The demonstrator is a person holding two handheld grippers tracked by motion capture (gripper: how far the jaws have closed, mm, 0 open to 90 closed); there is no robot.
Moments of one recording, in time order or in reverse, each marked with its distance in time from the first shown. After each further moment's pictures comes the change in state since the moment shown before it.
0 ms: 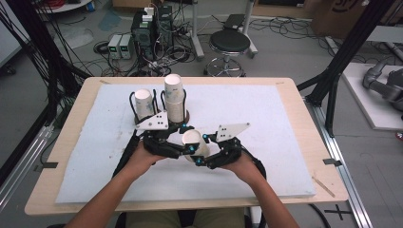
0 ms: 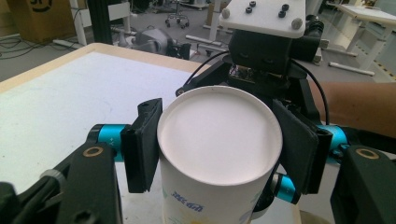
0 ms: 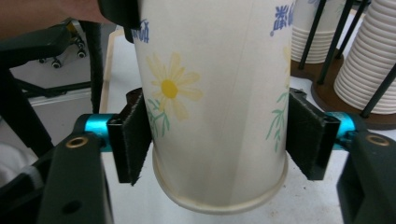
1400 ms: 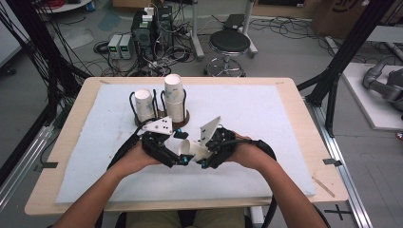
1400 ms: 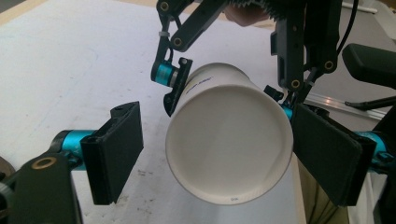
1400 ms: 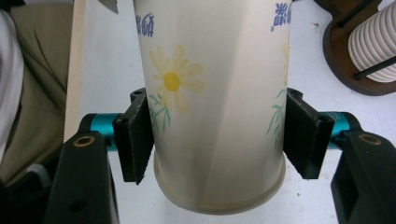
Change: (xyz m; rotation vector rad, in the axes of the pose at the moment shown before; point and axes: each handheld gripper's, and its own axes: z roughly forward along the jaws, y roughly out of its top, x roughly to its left) left arm 0.006 -0.006 -0.001 0.253 -0.049 0.056; right arm 0.007 0.052 0.008 0.554 -0.010 -0.308
